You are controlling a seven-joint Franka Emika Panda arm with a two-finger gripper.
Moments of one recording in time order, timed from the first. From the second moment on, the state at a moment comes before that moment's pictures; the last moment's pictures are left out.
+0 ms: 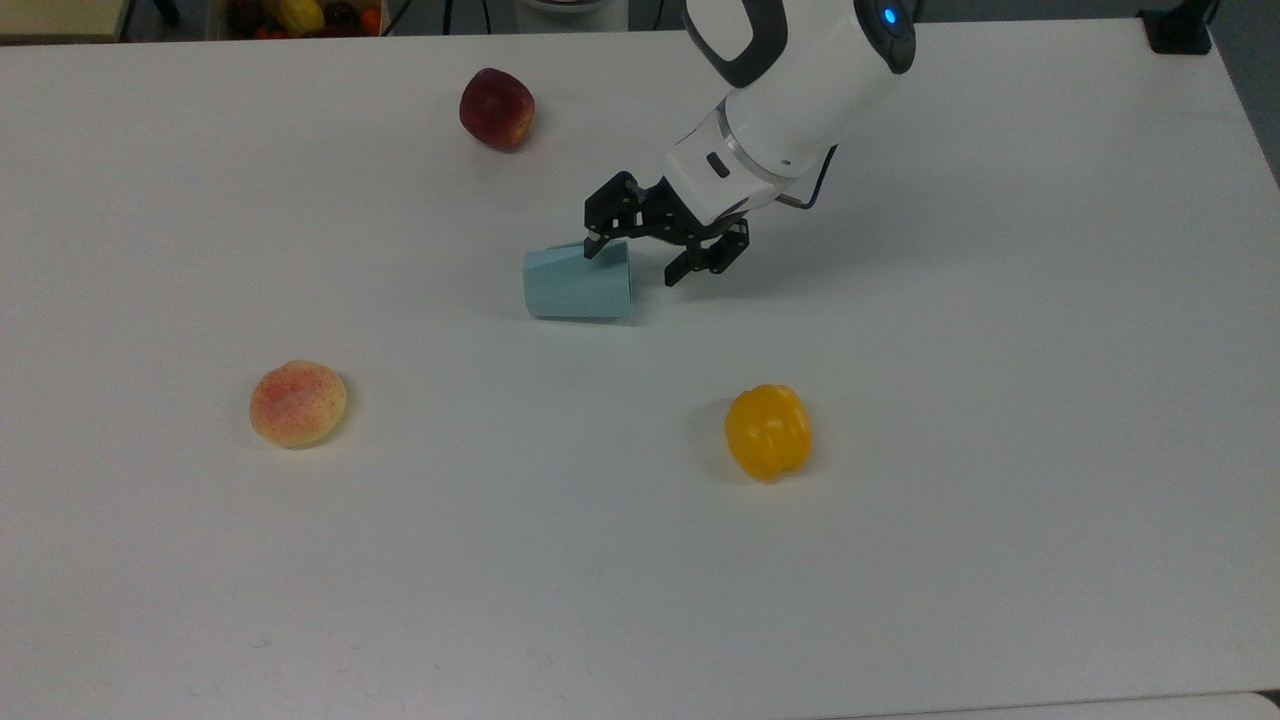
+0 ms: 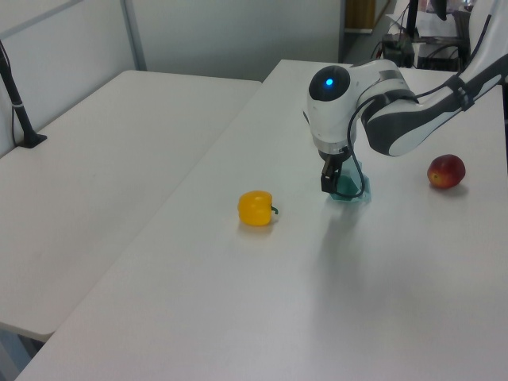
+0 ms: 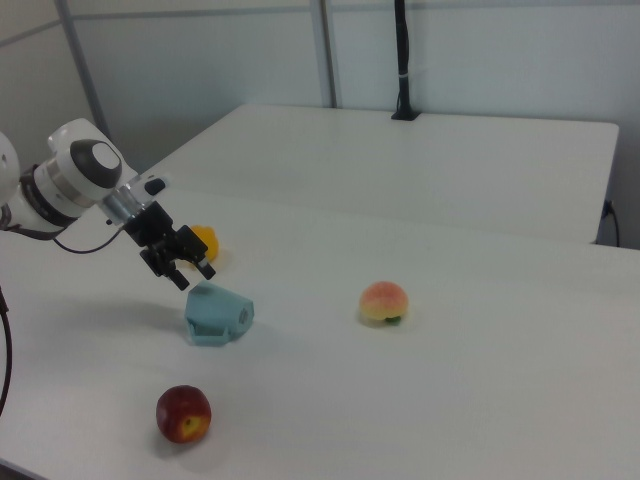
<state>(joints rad) 0.27 0.41 0.14 -1.72 -0.65 1.92 0.64</state>
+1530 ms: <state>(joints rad) 0.18 0.34 0.14 -1.75 -0.58 1.82 0.57</state>
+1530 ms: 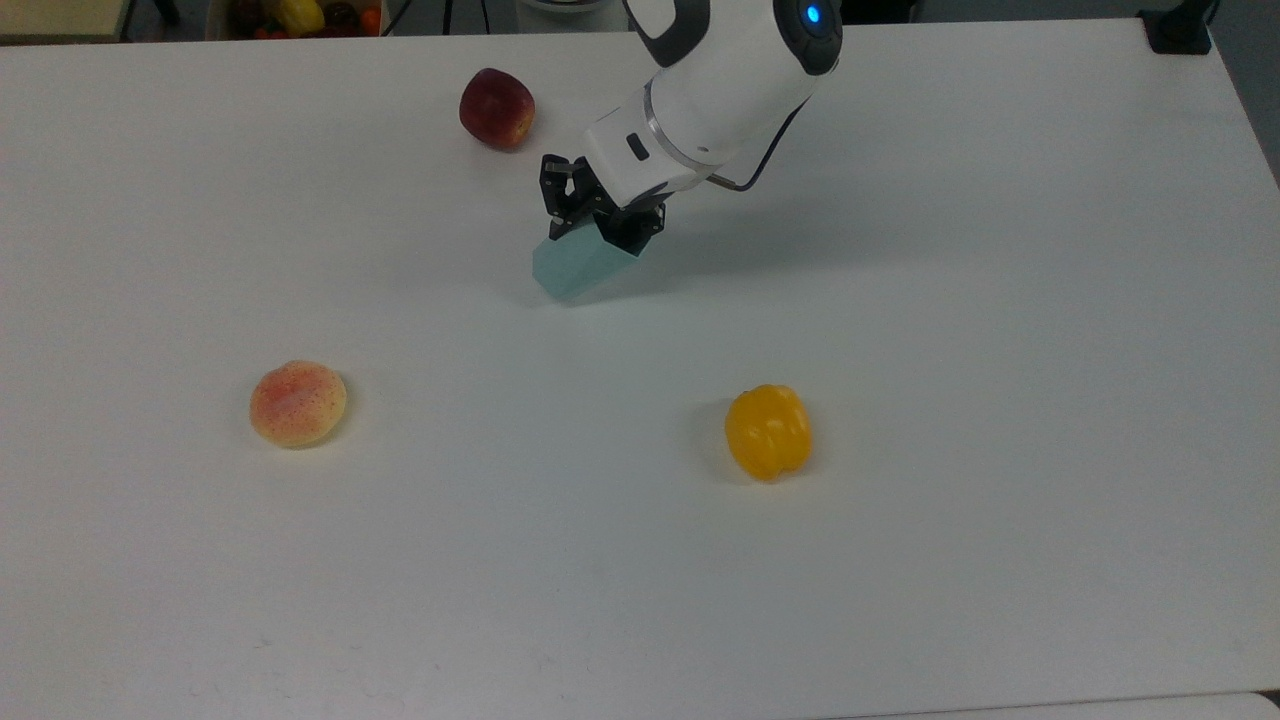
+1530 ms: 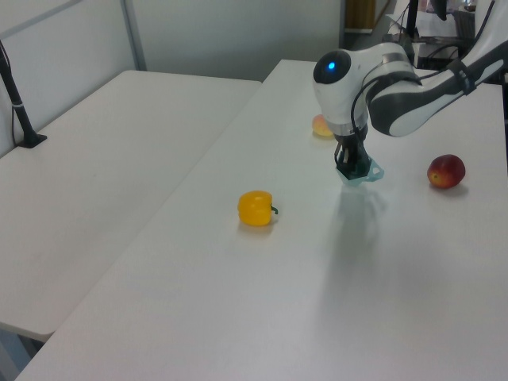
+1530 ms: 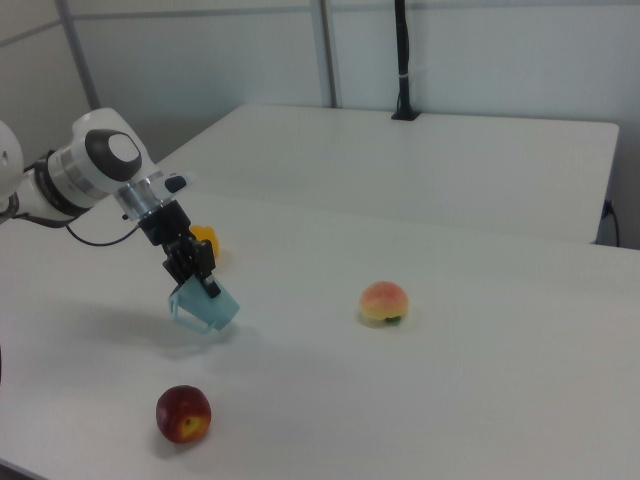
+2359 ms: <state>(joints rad) 0.06 0.33 0.10 -1.70 0.04 1.92 -0.21</state>
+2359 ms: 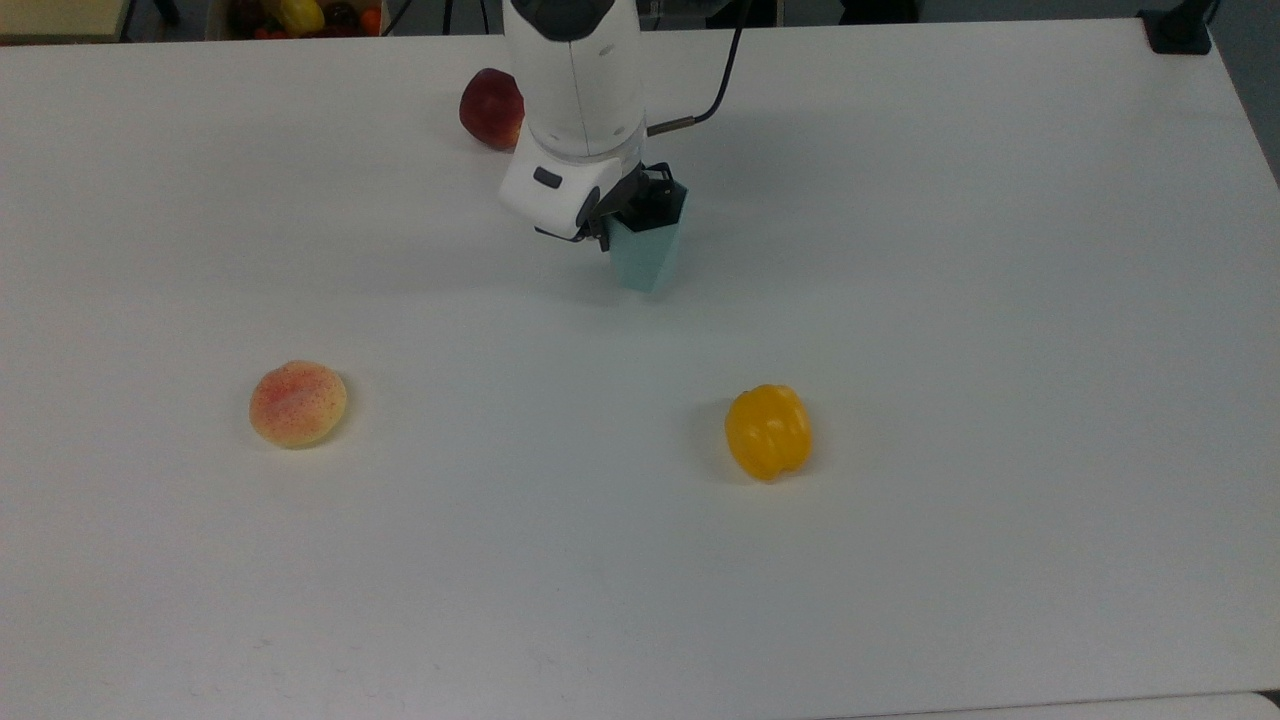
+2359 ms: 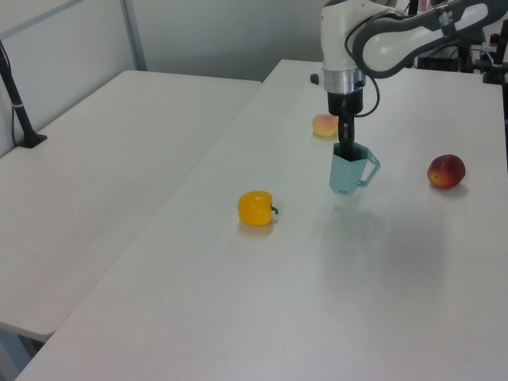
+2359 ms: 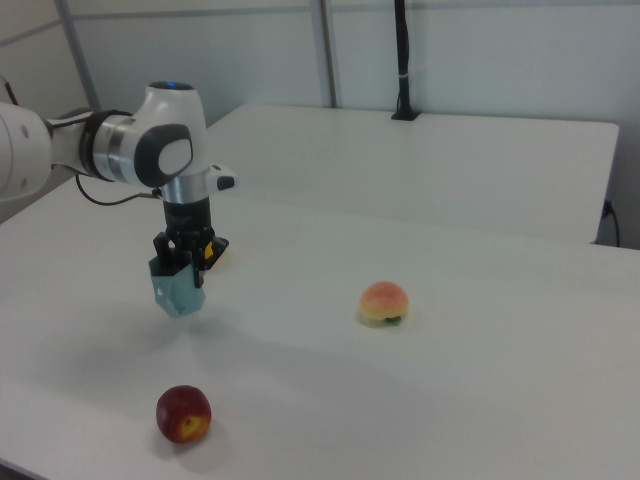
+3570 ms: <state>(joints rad) 0.06 0.28 0.10 -1.66 0.06 1.87 -0.25</state>
